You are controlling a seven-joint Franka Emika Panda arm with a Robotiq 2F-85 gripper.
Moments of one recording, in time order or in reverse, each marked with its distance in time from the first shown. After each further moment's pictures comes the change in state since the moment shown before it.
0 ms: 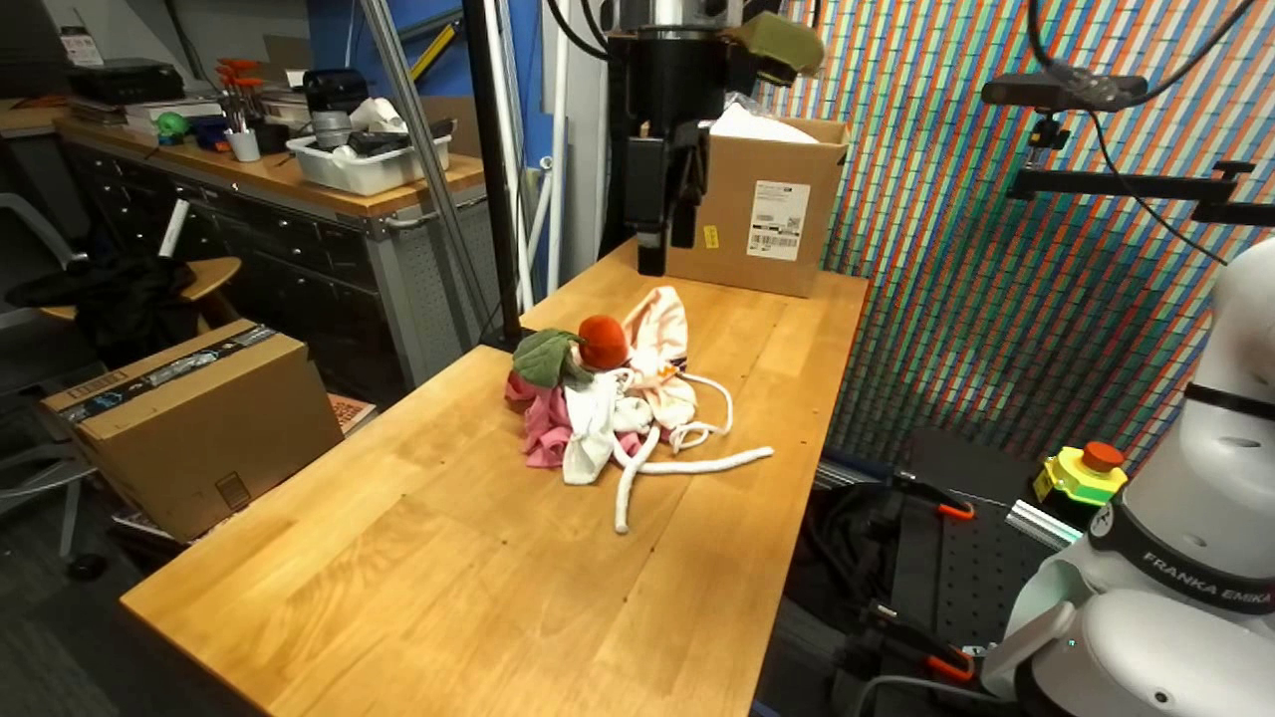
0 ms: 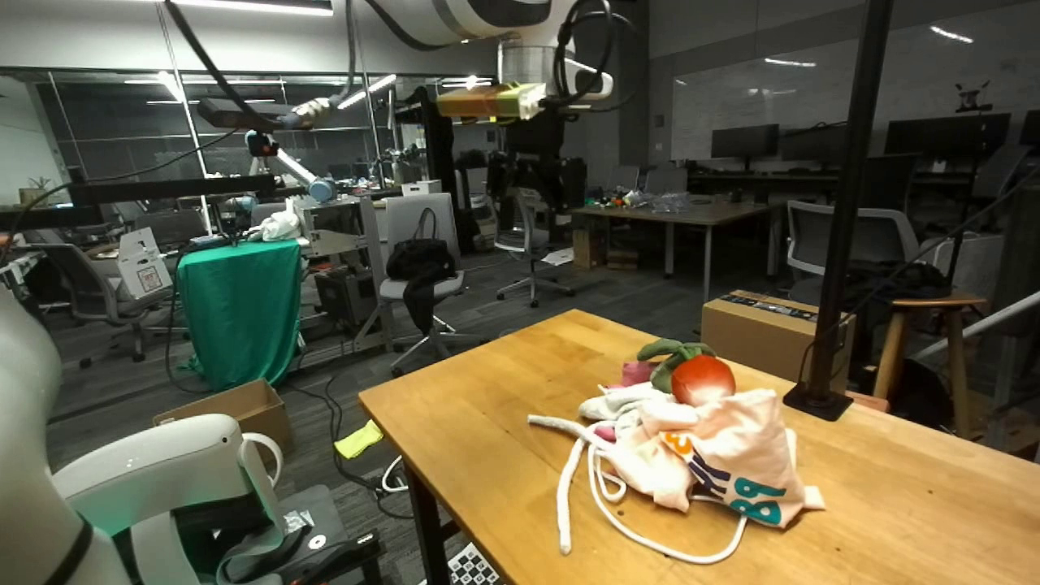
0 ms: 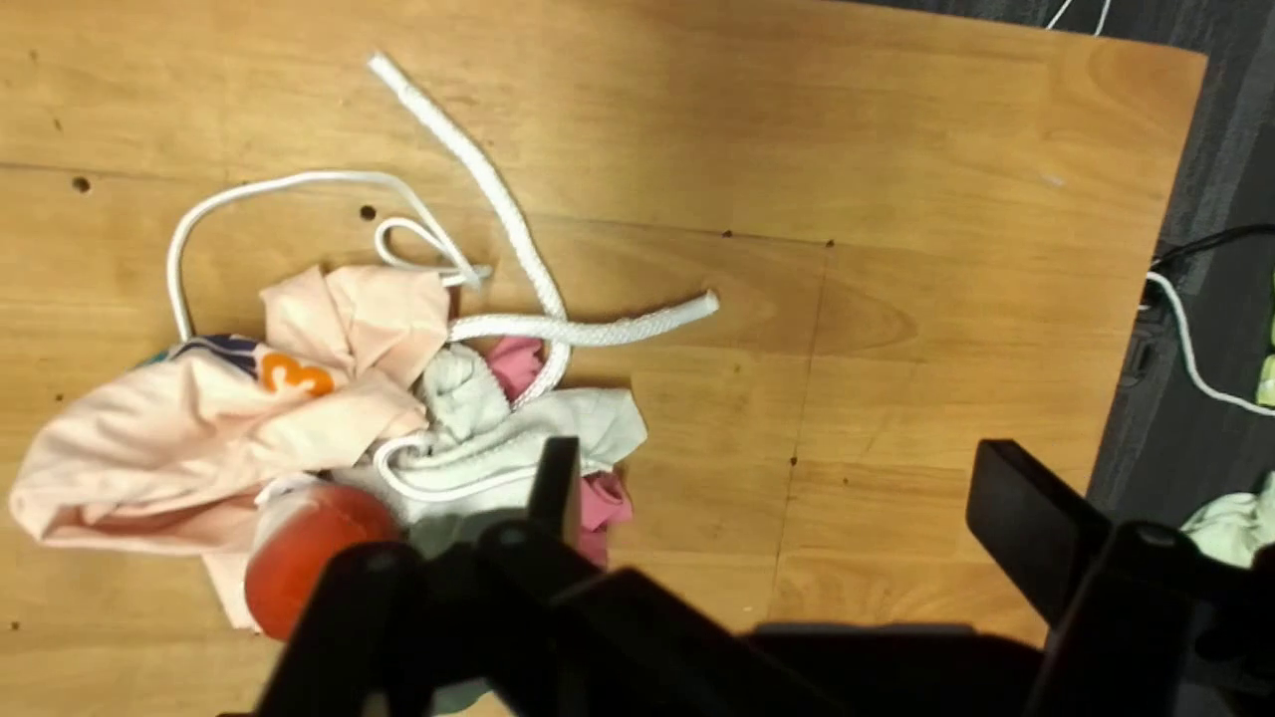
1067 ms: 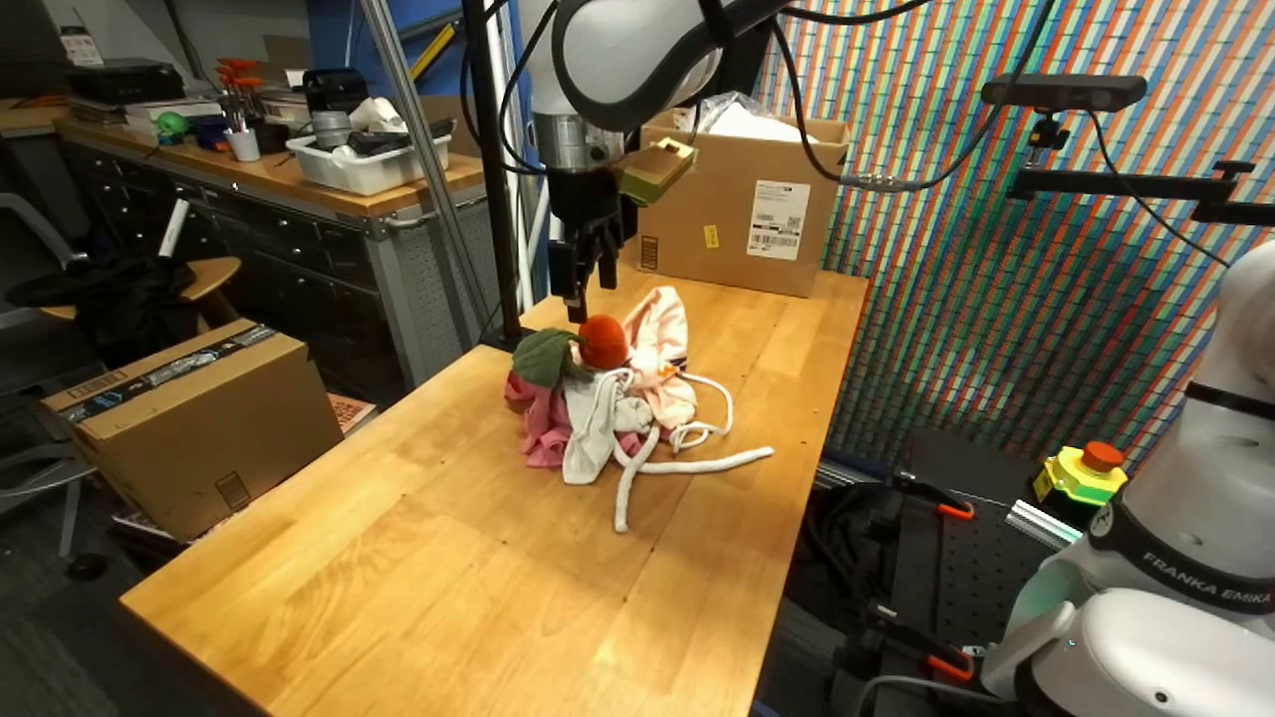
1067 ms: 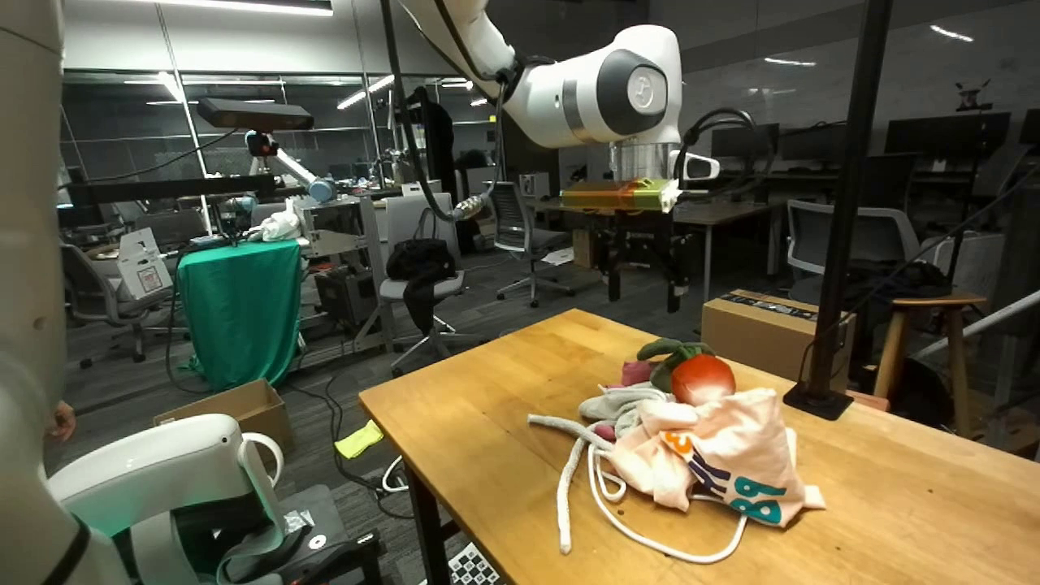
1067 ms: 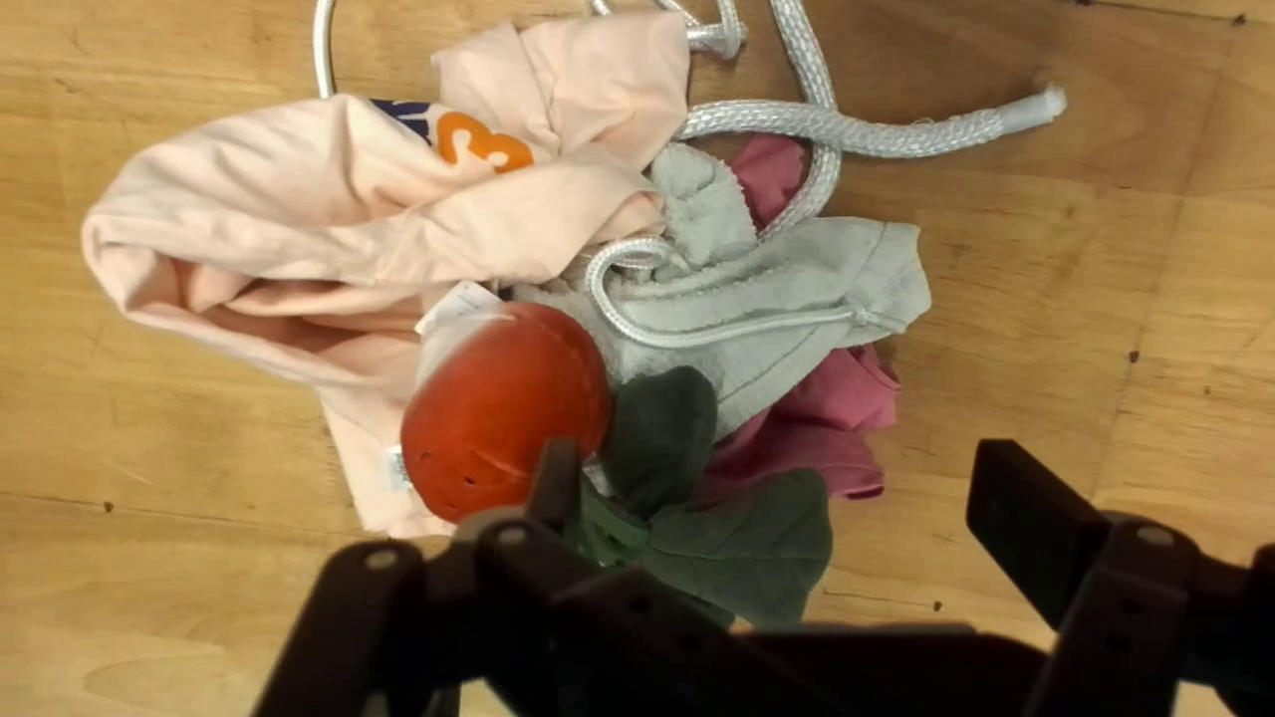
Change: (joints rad) arm -0.041 0.436 -0.068 0.262 -0.169 0.168 -0.054
